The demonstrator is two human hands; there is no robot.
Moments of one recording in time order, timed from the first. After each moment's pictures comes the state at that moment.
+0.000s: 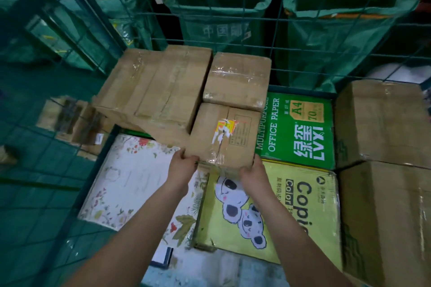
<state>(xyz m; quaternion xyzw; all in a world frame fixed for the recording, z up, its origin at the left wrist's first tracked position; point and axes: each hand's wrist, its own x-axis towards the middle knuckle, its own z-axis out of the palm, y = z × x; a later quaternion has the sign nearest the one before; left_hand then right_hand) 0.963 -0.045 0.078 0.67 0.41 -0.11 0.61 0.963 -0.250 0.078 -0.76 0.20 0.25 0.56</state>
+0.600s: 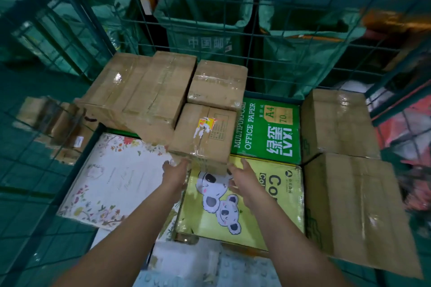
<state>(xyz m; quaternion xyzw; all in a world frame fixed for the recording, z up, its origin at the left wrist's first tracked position) 0.913 -0.081 0.102 0.61 0.47 -0.14 0.62 0.923 -0.276 0.134 -0.66 0.29 0.33 0.61</state>
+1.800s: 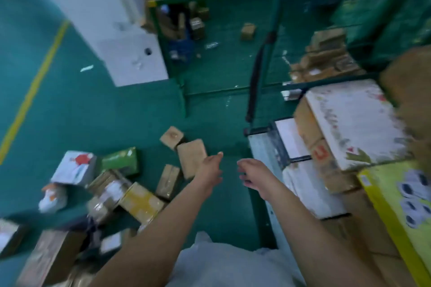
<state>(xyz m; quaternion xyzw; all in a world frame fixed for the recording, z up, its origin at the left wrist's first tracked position) 0.188 -0.056 0.176 0.30 0.64 0.19 0.68 0.329 -0.097 0.174 -0.71 -0.22 0.61 0.28</state>
